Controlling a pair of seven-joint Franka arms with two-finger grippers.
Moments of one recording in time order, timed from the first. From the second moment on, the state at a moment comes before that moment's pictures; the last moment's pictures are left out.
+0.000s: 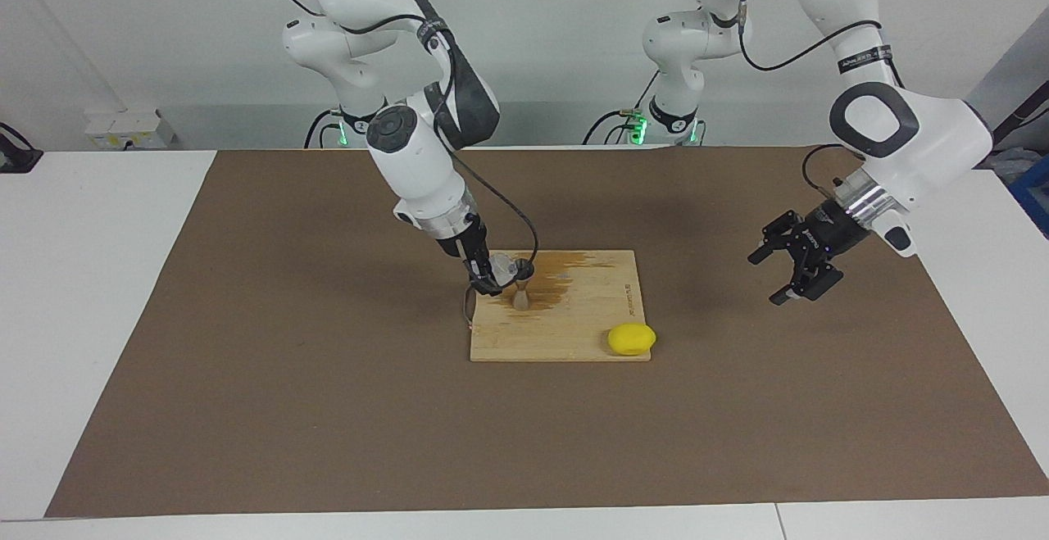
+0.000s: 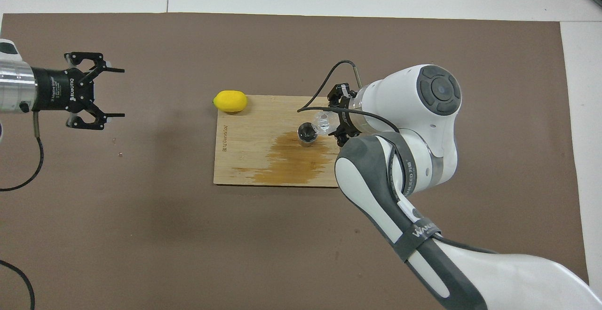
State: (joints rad) left arm 0.09 0.18 -0.01 -1.81 -0.65 2.04 -0.98; right arm 0.43 0.30 0.00 -1.78 0.31 2.27 1.58
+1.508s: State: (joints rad) left arm 0.09 0.03 -0.08 -1.58 -0.02 1.59 0.15; right arm 0.52 0.30 0.00 -1.77 -0.09 2.27 1.64
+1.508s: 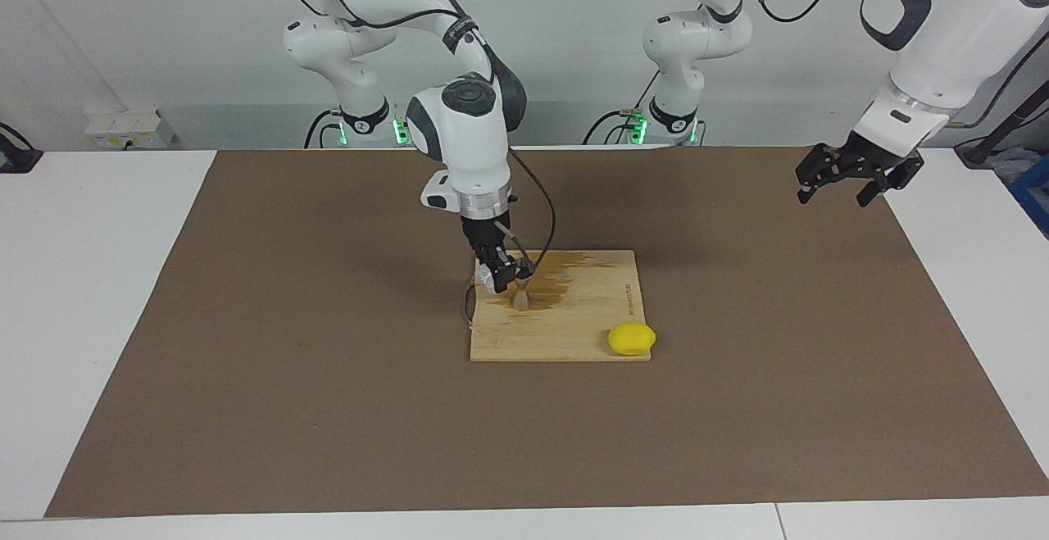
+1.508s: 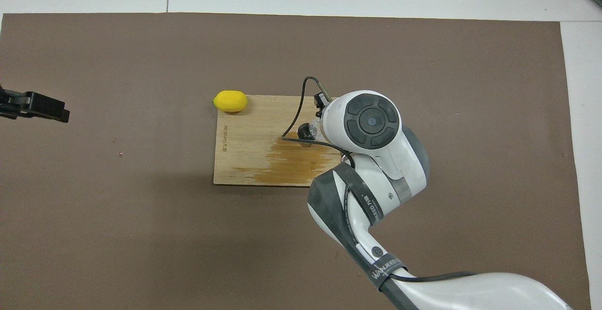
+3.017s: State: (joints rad) left arm 0.07 -0.06 -0.10 -1.62 -0.02 1.48 0.15; right arm 0.54 0.30 0.00 -1.75 -0.15 2.26 1.70
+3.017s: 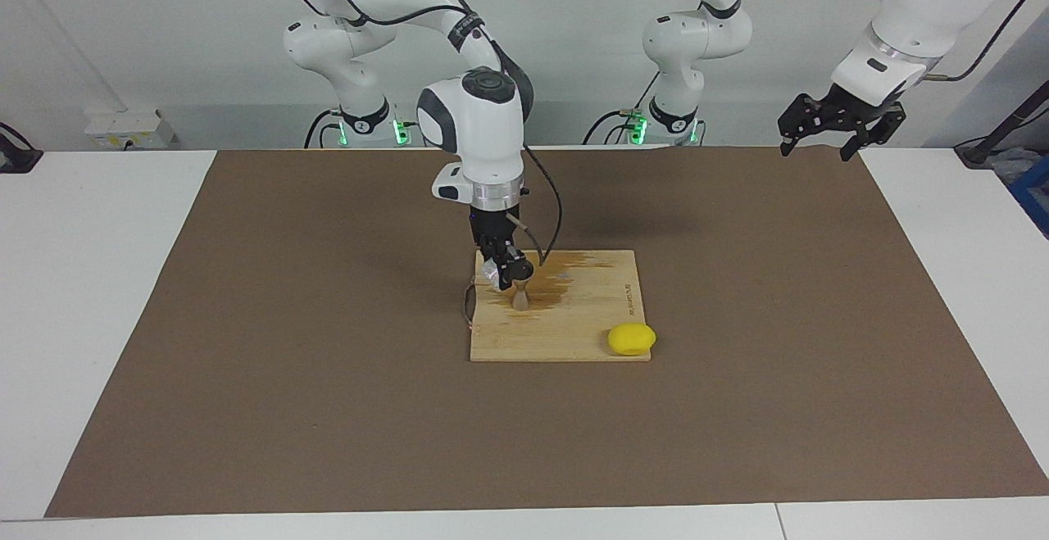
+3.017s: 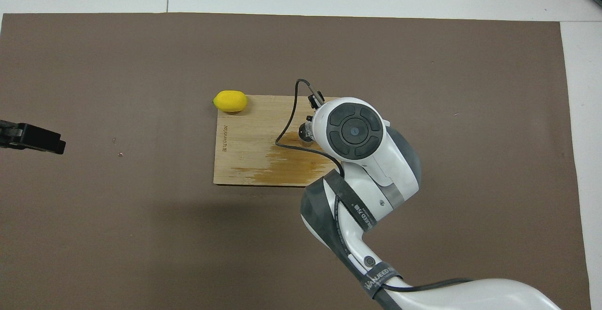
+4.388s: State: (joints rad) left arm 0.07 -0.06 -0.10 -1.62 -0.02 1.48 0.15; right arm 0.45 0.30 -0.01 -1.74 0.23 2.26 1.65
